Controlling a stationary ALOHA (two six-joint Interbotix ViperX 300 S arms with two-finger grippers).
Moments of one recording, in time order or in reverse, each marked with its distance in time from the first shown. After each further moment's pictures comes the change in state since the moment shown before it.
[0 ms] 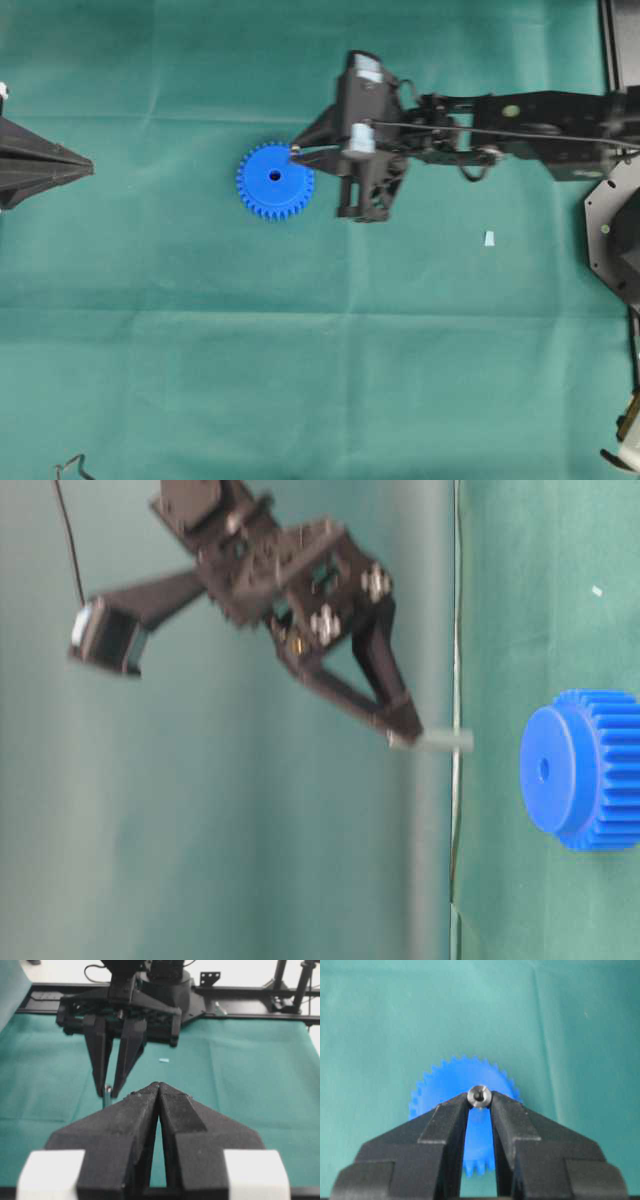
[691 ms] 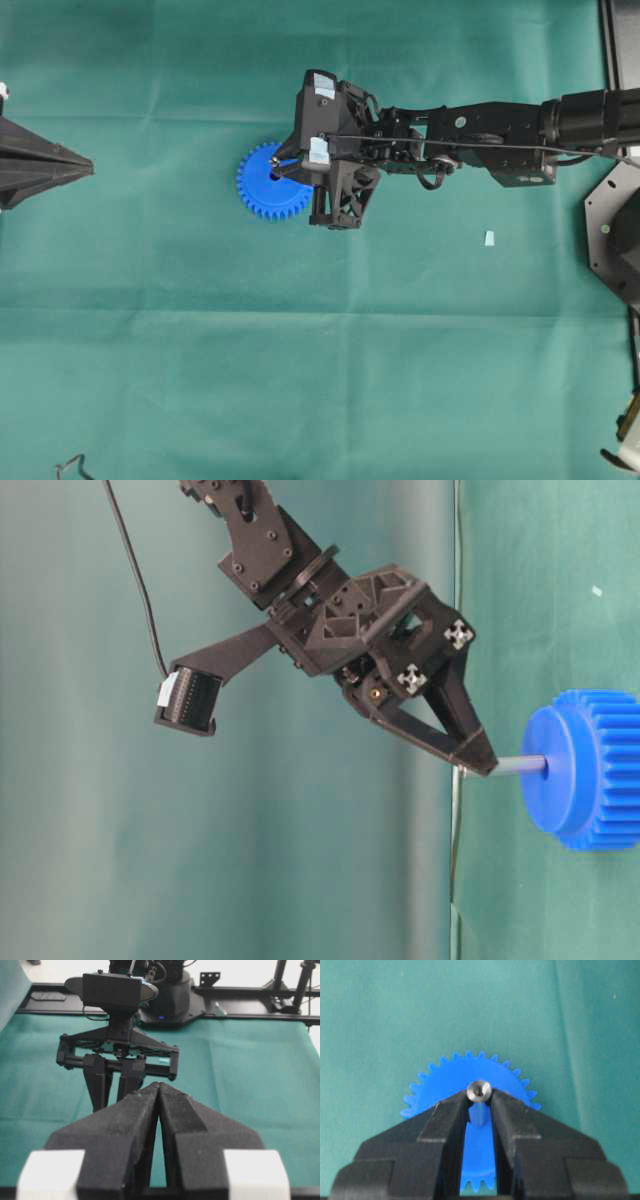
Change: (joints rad) left arm -0.002 0.000 0.000 0.002 0.000 -0.002; right arm 0.003 0.130 -0.038 0.008 -0.023 0.011
